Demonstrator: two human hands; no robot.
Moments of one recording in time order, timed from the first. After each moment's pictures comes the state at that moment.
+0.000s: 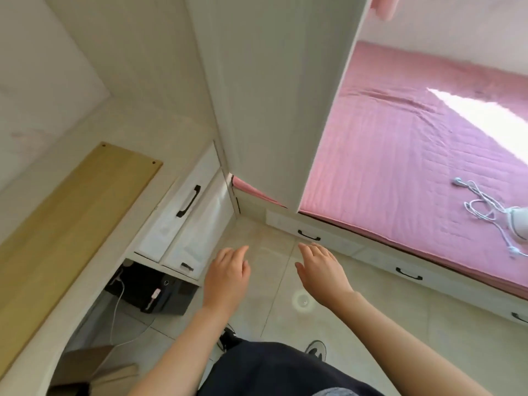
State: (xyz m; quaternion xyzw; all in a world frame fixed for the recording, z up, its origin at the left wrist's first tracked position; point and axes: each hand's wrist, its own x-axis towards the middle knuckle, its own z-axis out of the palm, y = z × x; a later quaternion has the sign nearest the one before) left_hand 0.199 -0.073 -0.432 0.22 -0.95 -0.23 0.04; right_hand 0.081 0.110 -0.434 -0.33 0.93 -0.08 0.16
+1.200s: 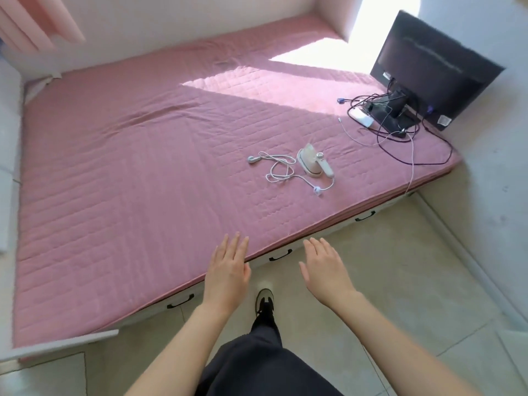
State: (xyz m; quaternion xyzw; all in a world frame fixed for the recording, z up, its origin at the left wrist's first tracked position) left_hand -0.182 0.342 -0.457 -0.20 -0.97 -0.14 -0.10; right_hand -0.126 0.556 -0.449 0.09 0.98 -0.11 0.15
